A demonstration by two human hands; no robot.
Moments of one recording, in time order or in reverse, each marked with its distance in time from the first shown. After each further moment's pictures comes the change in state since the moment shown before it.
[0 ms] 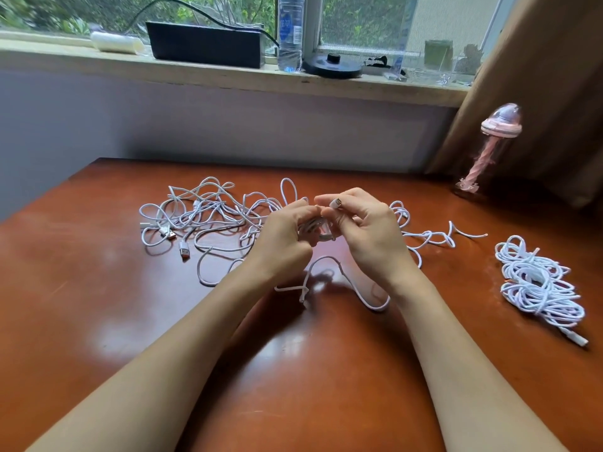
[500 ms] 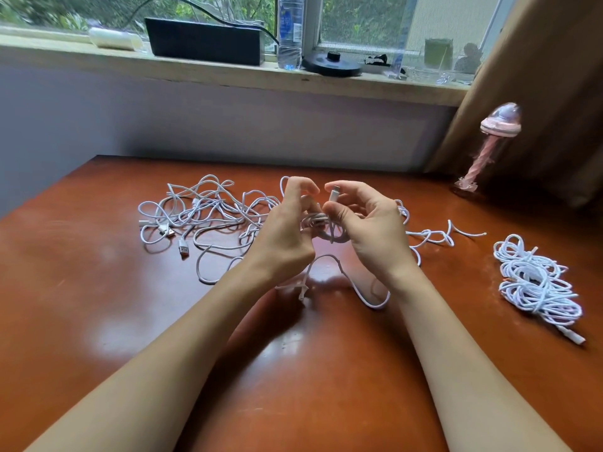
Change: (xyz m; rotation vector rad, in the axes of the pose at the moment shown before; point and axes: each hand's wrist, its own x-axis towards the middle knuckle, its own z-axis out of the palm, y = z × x) left_hand 0.000 0.011 0.000 -0.178 0.050 -0.042; right_hand 0.000 -0.003 0.001 0.157 0.076 0.156
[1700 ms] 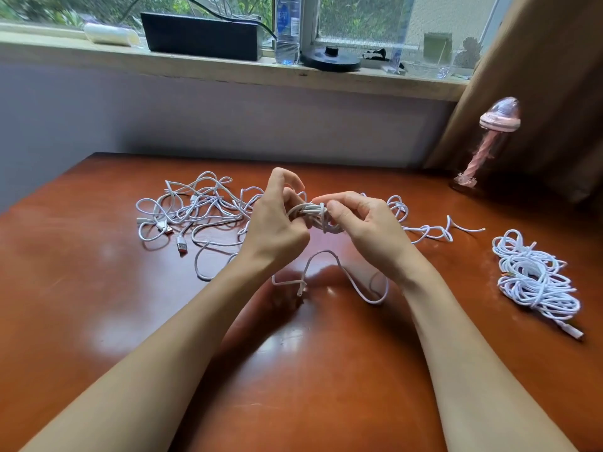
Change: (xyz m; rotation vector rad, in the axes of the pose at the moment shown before) left_hand 0.002 0.004 -0.005 -0.026 0.141 -0.134; right_hand 0.001 0.002 -0.012 -0.125 -0.205 0.061
